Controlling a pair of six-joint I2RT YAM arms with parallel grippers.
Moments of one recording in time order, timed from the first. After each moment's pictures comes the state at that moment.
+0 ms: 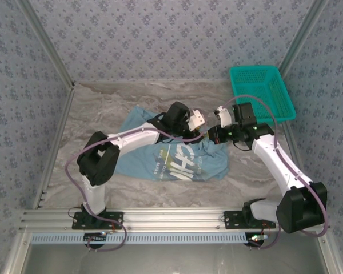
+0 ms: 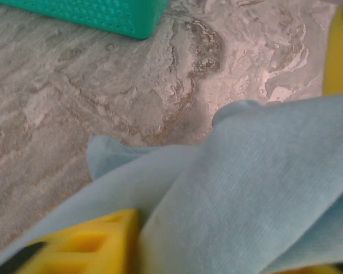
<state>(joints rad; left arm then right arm) -0.81 1.93 1.43 -0.17 0.39 0.23 0.25 1.25 1.02 -0.66 -0.50 0.06</state>
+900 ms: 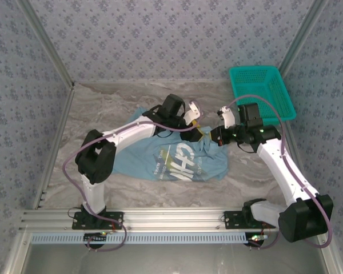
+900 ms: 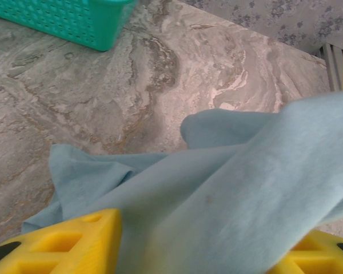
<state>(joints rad) -0.75 1.92 1.50 -0.29 0.62 0.18 0.23 1.17 1.05 -0.75 -0.54 0.01</state>
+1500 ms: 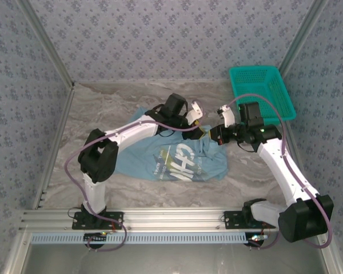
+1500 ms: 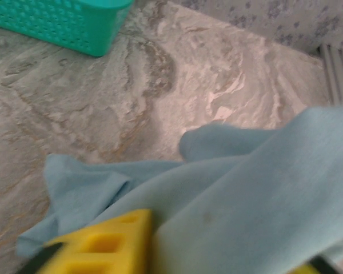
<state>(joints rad) -0.77 1.96 1.56 -0.31 0.64 0.18 0.23 1.17 1.06 -0.73 -0.56 0.02</state>
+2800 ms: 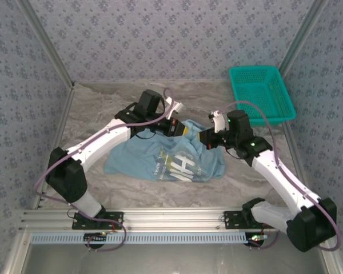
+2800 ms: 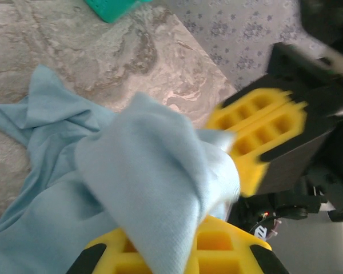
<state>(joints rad) -0.66 1.59 1.35 -0.45 0.69 -0.30 0.39 1.05 0.88 -0.42 -0.47 0.20</state>
